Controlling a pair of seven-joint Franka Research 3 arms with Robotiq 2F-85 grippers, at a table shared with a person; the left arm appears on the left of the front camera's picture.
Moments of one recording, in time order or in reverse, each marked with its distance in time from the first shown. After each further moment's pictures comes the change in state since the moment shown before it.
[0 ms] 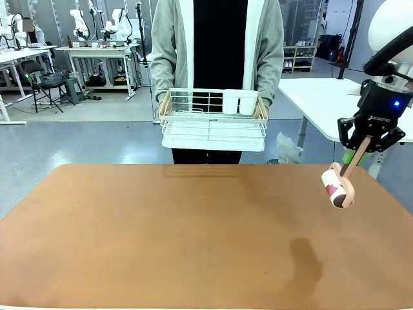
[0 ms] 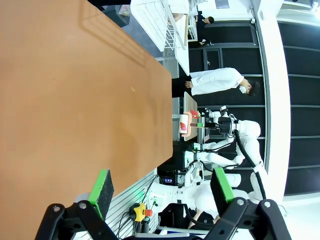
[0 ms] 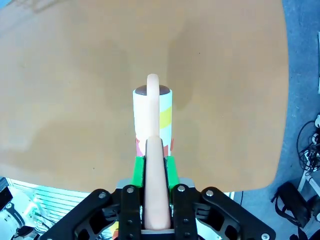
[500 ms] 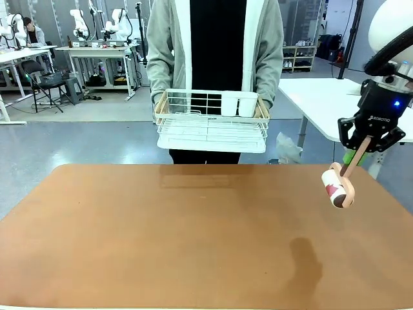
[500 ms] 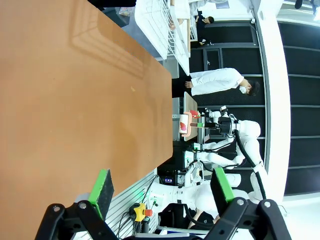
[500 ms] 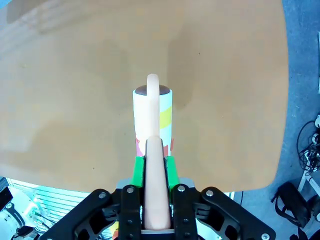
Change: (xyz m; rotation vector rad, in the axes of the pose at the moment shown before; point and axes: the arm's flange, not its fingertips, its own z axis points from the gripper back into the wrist) left arm 0.000 0.000 0.000 0.000 0.000 0.000; right arm 0.000 0.000 0.000 0.000 0.000 0.000
